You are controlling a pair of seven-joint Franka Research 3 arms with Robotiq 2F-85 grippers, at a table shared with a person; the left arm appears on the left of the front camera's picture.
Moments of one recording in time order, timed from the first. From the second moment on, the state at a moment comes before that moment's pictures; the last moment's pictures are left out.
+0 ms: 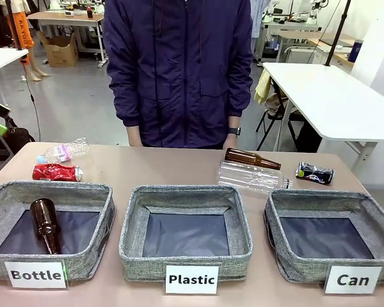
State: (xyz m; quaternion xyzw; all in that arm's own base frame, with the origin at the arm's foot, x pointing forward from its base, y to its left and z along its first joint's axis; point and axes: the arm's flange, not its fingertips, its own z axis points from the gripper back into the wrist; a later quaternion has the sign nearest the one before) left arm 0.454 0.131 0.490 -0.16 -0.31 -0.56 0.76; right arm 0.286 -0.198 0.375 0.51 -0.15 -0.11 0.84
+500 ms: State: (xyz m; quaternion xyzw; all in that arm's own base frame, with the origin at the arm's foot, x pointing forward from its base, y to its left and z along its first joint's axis) left arm 0.477 0.063 0.444 -0.08 -0.20 -0.67 0.71; right arm 0.286 -0.198 0.375 0.51 -0.15 -0.11 0.84
